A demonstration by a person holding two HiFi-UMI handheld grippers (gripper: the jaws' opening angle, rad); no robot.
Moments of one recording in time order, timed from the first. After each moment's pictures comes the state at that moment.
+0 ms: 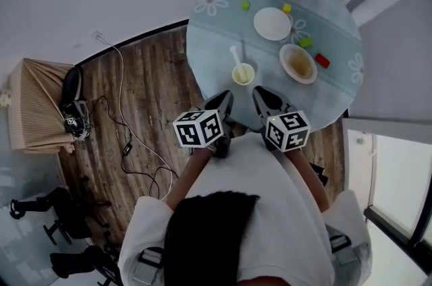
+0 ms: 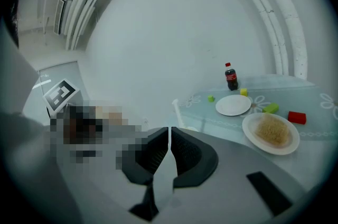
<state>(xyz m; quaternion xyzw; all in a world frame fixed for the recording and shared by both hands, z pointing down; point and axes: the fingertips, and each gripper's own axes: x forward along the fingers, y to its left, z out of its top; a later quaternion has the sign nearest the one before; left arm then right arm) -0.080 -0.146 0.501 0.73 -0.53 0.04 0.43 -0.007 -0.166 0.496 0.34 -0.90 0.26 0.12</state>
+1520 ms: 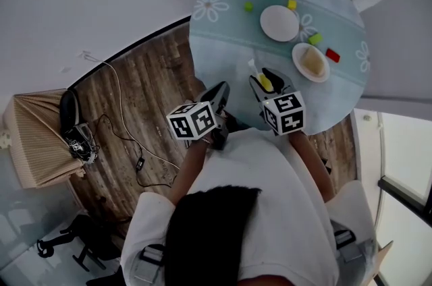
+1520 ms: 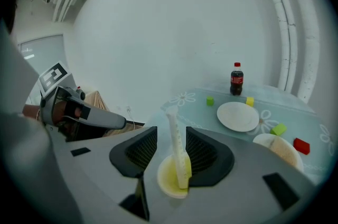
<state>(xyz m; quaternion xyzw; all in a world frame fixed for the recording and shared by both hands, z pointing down) -0.163 -0.218 0.516 0.75 -0.46 0.03 0.46 -0.076 -0.244 0.518 0.40 -0.86 0.22 0.23</state>
